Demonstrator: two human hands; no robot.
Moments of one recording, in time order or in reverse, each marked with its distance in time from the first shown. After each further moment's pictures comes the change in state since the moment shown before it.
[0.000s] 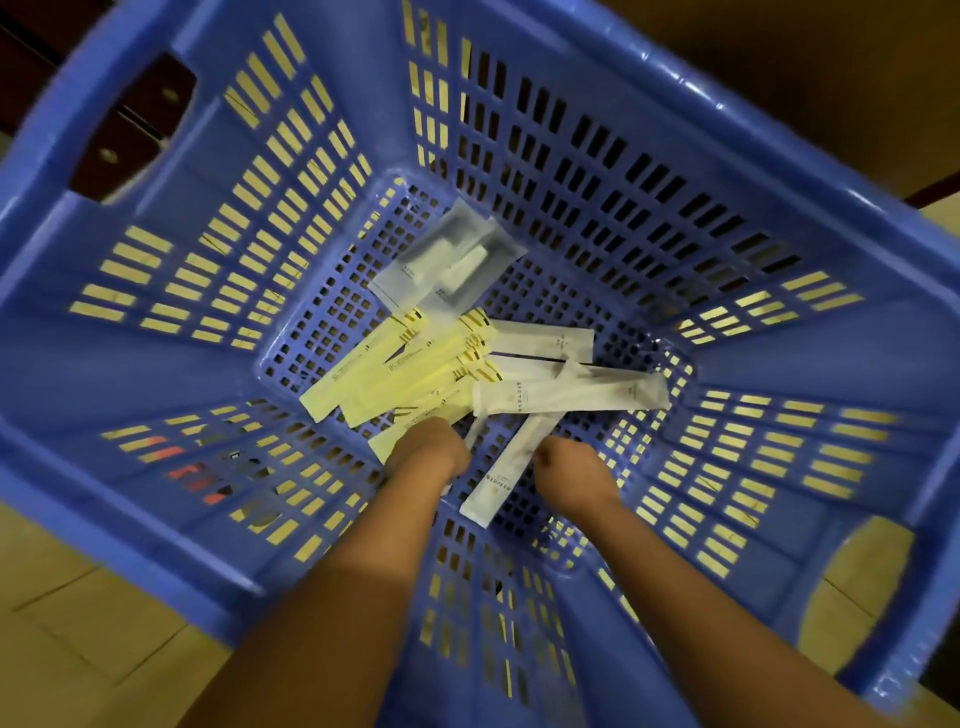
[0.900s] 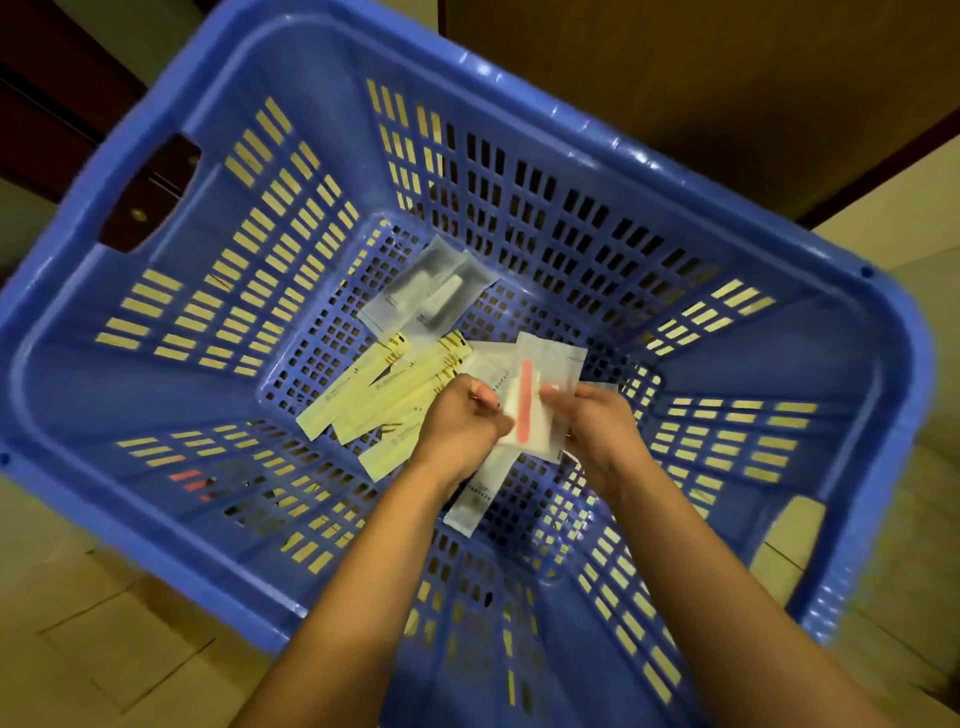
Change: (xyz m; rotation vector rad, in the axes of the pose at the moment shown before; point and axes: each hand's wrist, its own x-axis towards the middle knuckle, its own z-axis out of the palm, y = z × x) left_hand -0.083 0.046 -0.010 -0.946 0.223 0.404; right_hand -0.037 -0.003 -0.081 1.304 0.130 0.065
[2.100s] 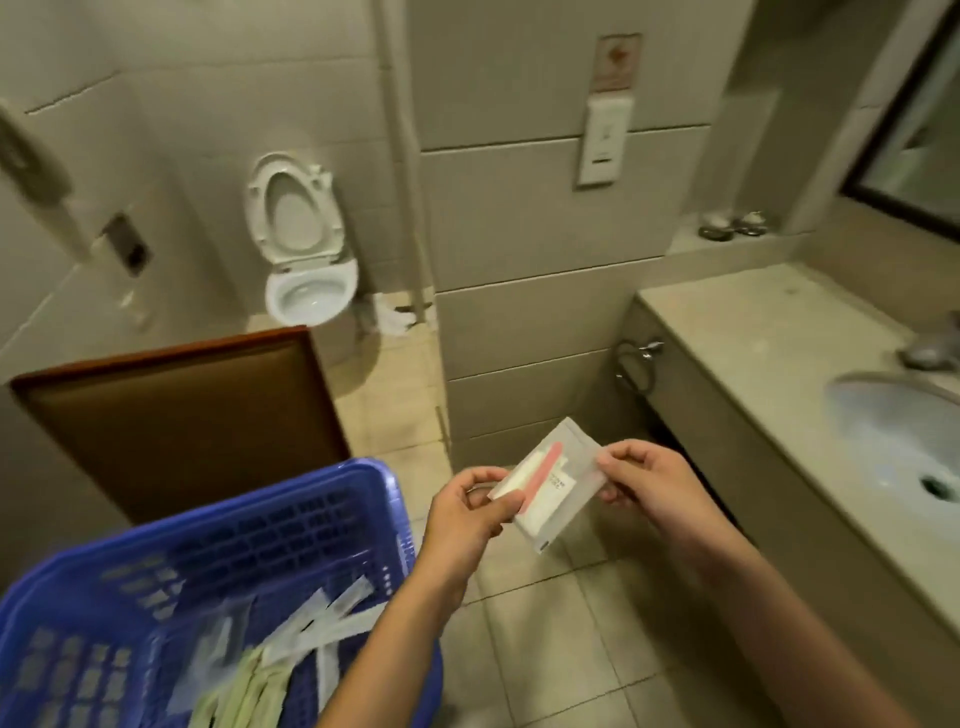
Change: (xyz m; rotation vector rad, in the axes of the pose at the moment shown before) left_hand -0.400 0.091 0.144 0.158 -0.801 0.557; right_hand -0.480 0.056 -0.251 0.357 0.655 -0.648
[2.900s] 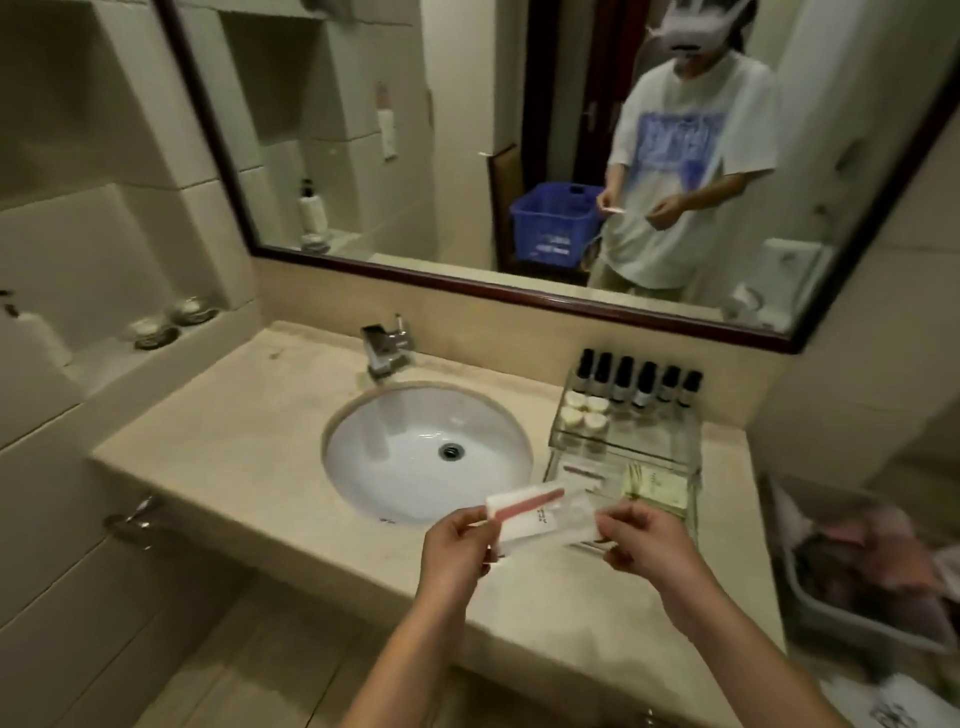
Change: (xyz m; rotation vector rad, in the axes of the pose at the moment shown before) left_hand -0.022 -0.089 0.573 0.375 -0.758 -0.100; right_hand -0.178 0.124 -0.500 0.295 1.005 0.164
